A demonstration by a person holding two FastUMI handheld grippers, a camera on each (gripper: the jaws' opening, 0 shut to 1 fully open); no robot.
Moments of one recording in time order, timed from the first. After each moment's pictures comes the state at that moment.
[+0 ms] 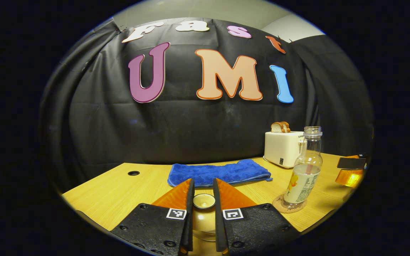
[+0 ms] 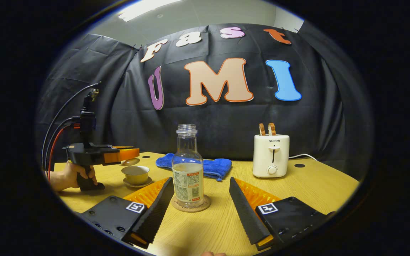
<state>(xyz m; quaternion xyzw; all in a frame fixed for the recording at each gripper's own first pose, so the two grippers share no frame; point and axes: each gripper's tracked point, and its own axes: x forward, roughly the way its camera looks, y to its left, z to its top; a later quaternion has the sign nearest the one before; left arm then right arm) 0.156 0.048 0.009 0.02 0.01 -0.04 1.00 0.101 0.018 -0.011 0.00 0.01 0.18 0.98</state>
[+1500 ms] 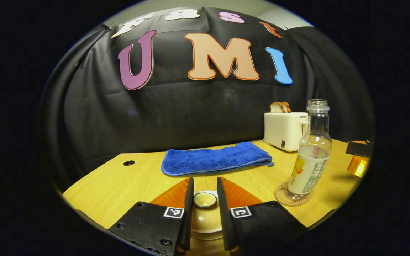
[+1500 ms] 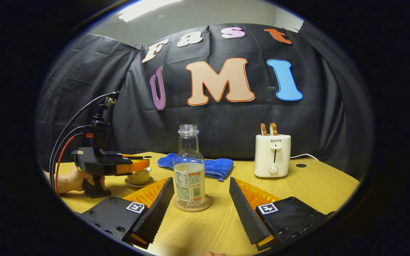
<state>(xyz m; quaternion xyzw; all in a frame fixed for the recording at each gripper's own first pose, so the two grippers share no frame) 0.162 0.035 -0.022 0.03 0.07 -0.04 1.00 0.099 0.019 -0.010 0.00 0.01 0.18 0.98</state>
